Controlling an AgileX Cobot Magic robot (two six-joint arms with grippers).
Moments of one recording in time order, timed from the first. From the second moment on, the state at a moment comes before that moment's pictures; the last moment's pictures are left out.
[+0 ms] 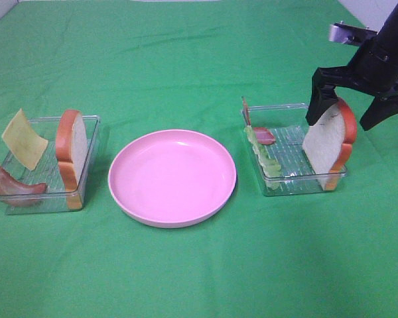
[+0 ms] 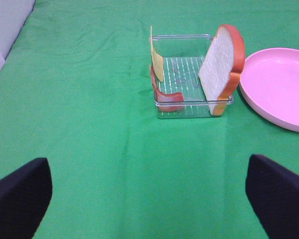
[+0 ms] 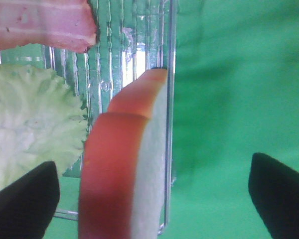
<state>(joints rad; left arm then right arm) 0.10 0.00 -0.52 -0.09 1.09 0.03 0.04 2.03 -1.53 0.20 1.00 -0.19</state>
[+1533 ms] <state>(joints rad) 0.10 -0.01 -0.52 -0.09 1.09 0.03 0.06 1.72 -1.53 0.37 1.07 -0.06</state>
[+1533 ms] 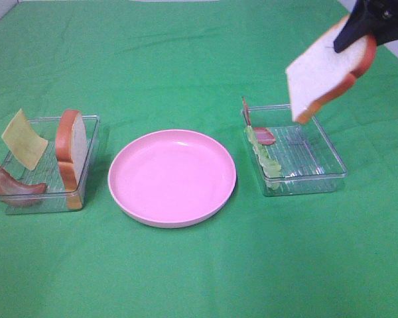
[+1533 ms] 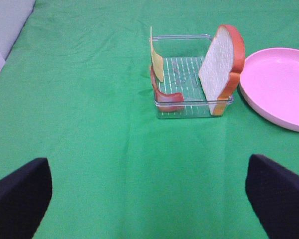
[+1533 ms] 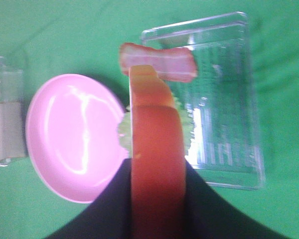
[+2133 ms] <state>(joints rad) 0.10 -0.01 -0.52 -0.09 1.09 0.03 0.39 1.96 -1.53 0.59 0.83 -0.07</state>
